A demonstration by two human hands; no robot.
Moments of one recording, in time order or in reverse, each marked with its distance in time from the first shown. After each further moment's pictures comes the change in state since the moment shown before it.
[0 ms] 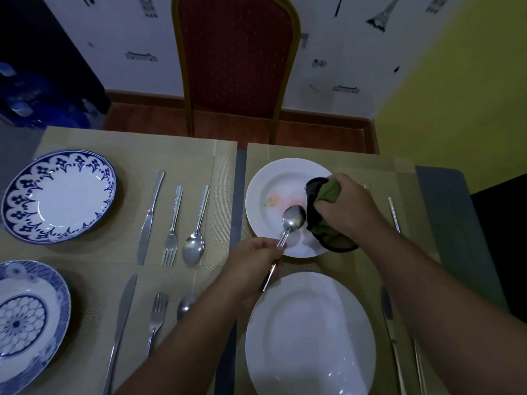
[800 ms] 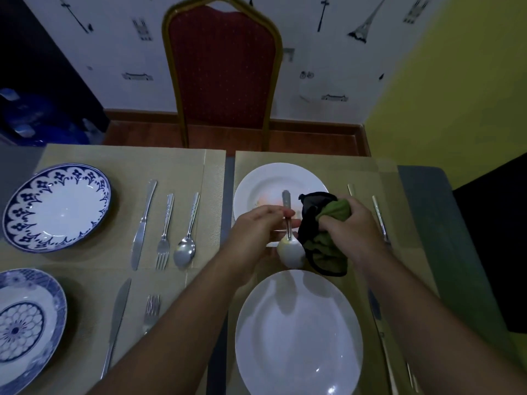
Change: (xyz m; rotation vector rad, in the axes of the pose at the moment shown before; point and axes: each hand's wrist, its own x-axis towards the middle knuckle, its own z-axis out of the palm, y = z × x) left_hand -0.017 0.044 0.031 0.018 -0.136 0.176; right_hand -0.060 0.013 -0.020 0.462 0.079 0.193
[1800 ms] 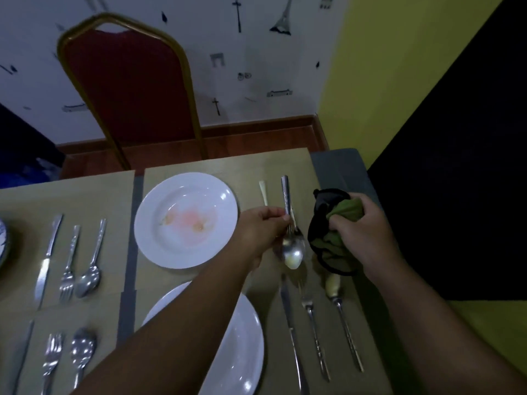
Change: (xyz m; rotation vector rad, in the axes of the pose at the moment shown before) left_hand 0.077 -0.052 0.203 0.228 0.075 -0.006; right_hand 0.021 0.085 -0.195 0.169 0.171 0.043
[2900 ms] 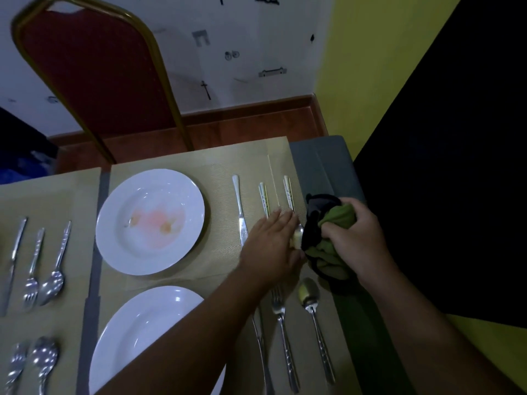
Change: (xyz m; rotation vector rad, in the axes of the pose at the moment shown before) left_hand 0.036 -0.061 0.066 1.369 -0.106 0.662; right_hand 0.046 0.049 -0.037 -0.008 -0.032 0.037
